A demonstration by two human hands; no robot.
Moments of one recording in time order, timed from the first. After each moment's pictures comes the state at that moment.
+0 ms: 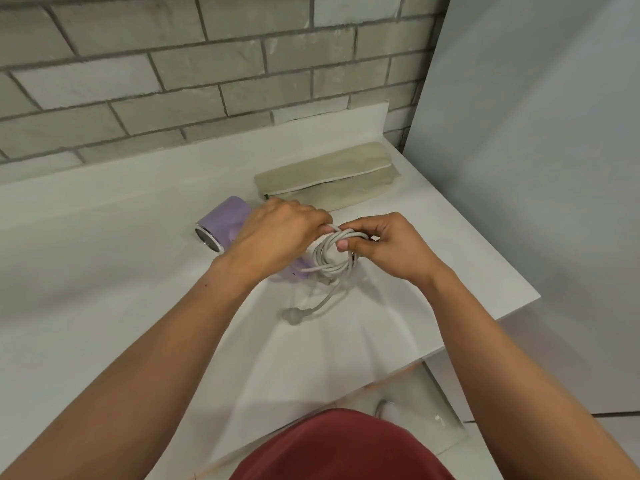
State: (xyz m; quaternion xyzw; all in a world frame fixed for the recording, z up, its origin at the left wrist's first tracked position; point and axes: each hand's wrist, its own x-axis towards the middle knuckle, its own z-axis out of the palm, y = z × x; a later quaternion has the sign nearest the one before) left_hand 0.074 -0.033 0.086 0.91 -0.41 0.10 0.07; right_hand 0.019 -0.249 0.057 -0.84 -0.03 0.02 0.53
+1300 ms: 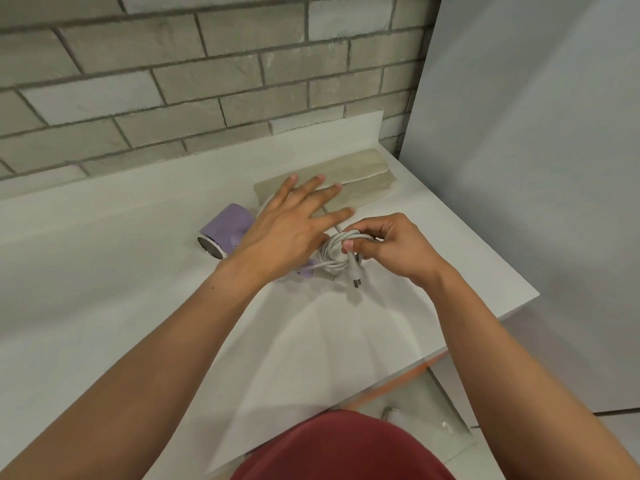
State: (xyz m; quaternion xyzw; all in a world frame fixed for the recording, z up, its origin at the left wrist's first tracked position) left_hand 0.081 -0.032 0.078 0.88 -0.45 0.17 0.02; right_hand 0.012 -0.251 0.064 -0.83 -0.02 0.02 0.56
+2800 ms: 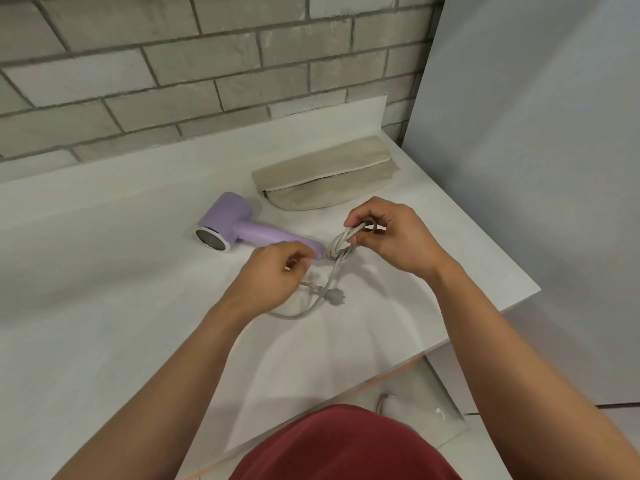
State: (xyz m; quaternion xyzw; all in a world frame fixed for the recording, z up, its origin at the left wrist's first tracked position) left_hand 0.031 -0.014 0.041 0.91 -0.17 -0.11 0.37; right_hand 0.021 -0.256 0.057 -0.87 -0.05 -0.04 0.49
